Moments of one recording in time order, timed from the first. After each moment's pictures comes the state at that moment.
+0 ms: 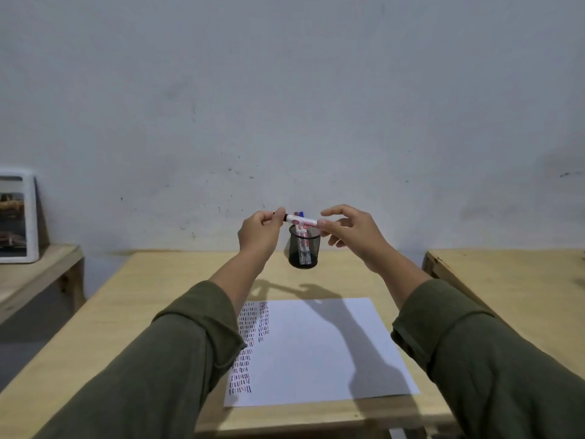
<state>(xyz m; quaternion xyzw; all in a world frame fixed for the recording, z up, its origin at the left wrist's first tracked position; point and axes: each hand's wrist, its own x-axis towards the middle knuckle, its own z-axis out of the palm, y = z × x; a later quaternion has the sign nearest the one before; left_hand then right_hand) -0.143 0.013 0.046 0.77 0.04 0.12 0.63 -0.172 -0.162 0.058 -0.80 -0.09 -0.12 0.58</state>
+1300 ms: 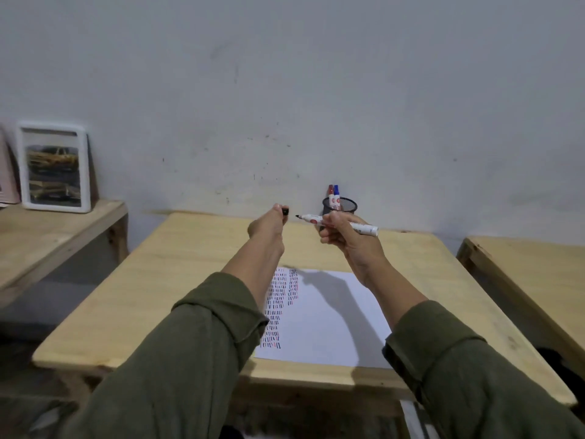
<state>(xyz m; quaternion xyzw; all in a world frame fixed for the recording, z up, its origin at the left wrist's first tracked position) -0.154 0.047 0.016 0.53 0.24 0.06 0.82 -0.183 -0.103 -0.005 -0.63 -0.12 -0.06 0.76</state>
